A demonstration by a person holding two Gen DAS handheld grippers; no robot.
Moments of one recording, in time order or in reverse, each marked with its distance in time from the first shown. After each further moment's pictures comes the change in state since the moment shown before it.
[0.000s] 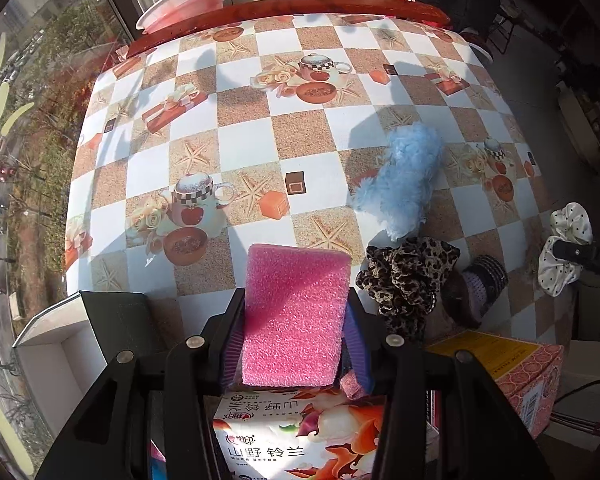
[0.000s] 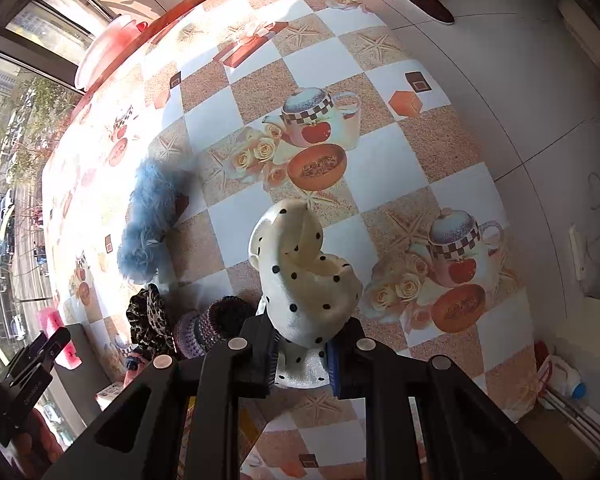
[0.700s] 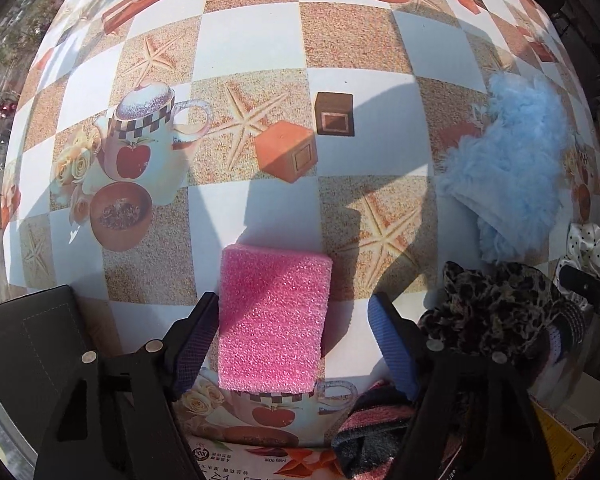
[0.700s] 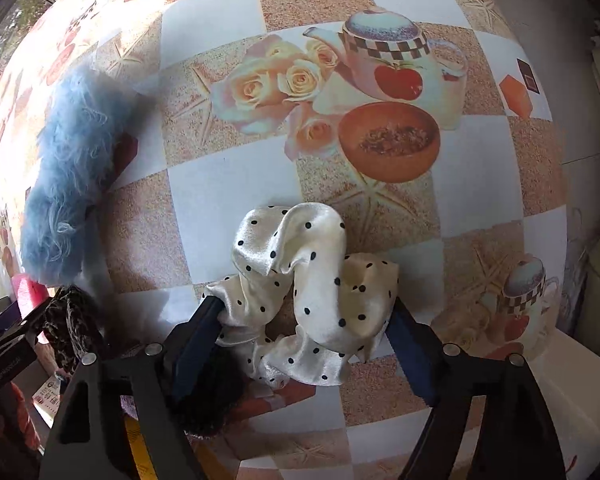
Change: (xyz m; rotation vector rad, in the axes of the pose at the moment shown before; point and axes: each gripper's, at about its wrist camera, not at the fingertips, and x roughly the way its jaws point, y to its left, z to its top) left arm 0.135 0.015 0.013 -0.126 0.245 0.009; right arm 0.118 0.063 0.035 -0.193 0.187 -0.177
